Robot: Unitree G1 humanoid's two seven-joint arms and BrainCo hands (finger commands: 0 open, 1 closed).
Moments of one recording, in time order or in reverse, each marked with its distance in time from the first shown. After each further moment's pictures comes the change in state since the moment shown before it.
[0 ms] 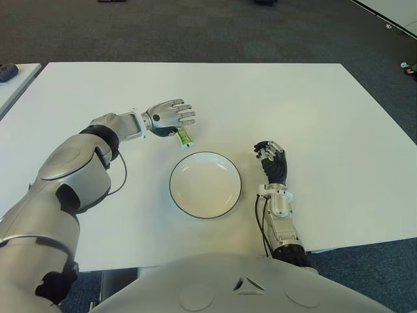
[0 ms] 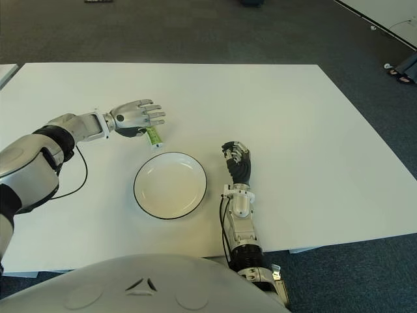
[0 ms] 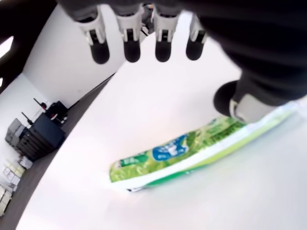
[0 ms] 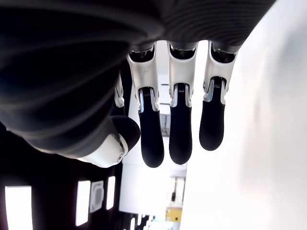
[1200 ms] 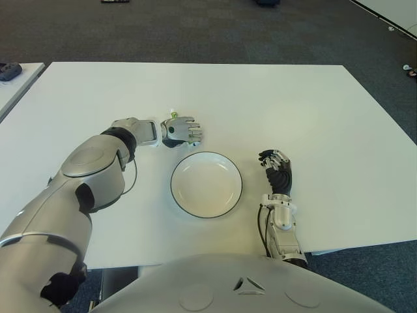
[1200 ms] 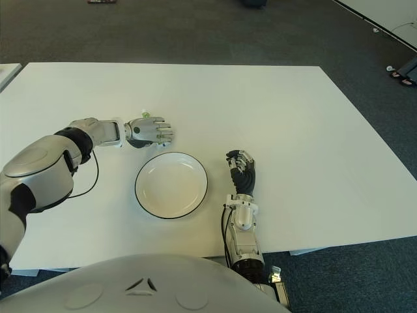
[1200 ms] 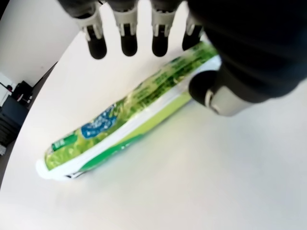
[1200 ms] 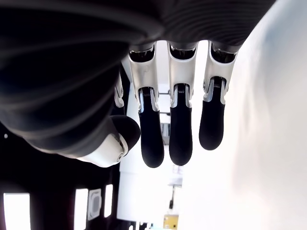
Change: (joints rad) left arm -0.017 -0.106 -0.135 0.041 0.033 -0.033 -0.162; right arm 0.127 0.013 -0.005 -0.110 0.002 -0.001 -0.016
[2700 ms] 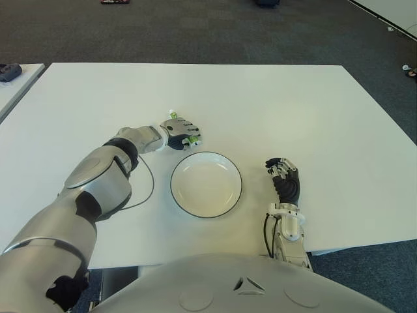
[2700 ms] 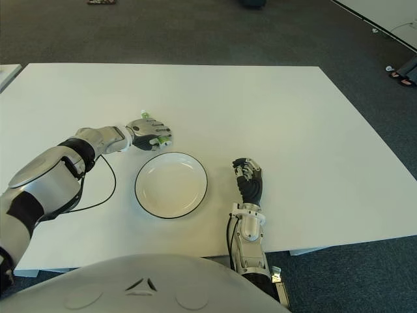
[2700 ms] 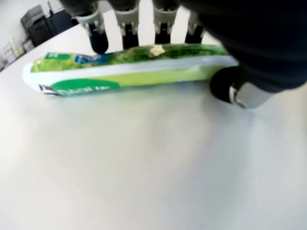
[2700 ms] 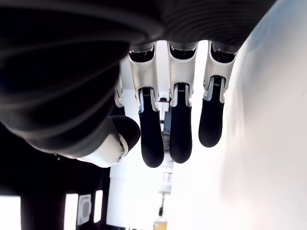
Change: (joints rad) left arm 0.109 -0.046 0.362 0.040 -0.445 -0.031 -0.468; right arm 0.089 -0.010 -0.021 -0.104 -0.002 0.063 0.025
